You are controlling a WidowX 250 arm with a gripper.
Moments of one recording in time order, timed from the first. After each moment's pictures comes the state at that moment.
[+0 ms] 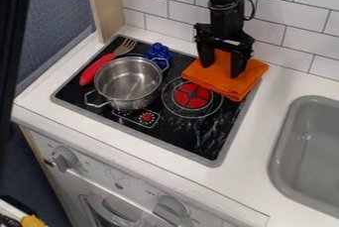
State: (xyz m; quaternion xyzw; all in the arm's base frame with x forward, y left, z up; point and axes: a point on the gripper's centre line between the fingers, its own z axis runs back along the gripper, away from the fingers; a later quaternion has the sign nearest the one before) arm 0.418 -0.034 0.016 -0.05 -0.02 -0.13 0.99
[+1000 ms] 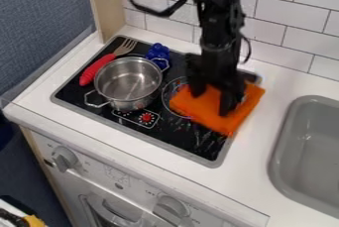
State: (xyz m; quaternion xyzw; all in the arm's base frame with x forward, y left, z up) arm 0.318 -0.051 0.003 -0.01 -0.01 -0.16 0.99
